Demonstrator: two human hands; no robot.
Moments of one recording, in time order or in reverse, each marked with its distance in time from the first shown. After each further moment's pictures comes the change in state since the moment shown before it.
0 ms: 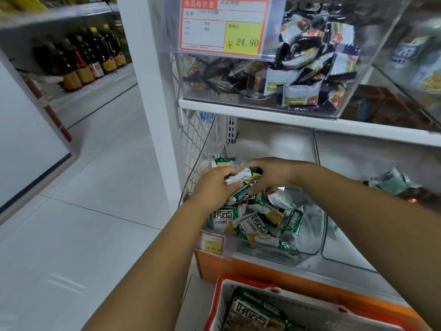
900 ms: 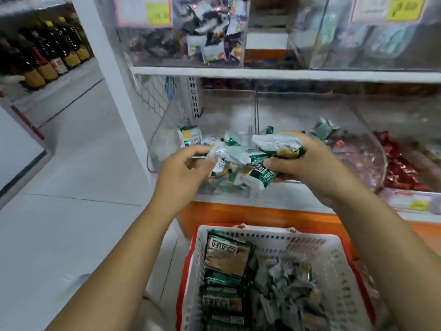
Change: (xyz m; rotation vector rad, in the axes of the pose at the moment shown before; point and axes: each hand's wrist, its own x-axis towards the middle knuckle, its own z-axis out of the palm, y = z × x) left_hand -0.153 0.096 -0.011 -0.402 0.170 0.094; right_hand -0.238 0.023 0.062 0.764 0.577 -0.187
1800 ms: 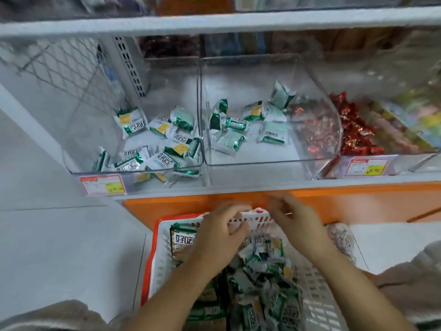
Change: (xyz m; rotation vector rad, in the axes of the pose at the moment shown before) left_hand -0.090 -0.061 0.143 0.224 -0.494 -0.098; right_hand -0.083 0.163 -0.046 -0.438 0.297 0.201
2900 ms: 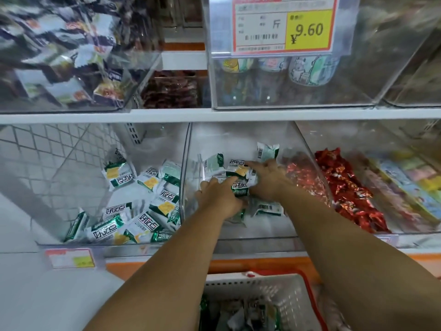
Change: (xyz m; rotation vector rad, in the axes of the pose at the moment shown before) left_hand 0.222 0.043 -0.021 0.573 -0.022 -0.261; right_hand 0.234 -0.057 -0.041 -0.632 -0.152 -0.044
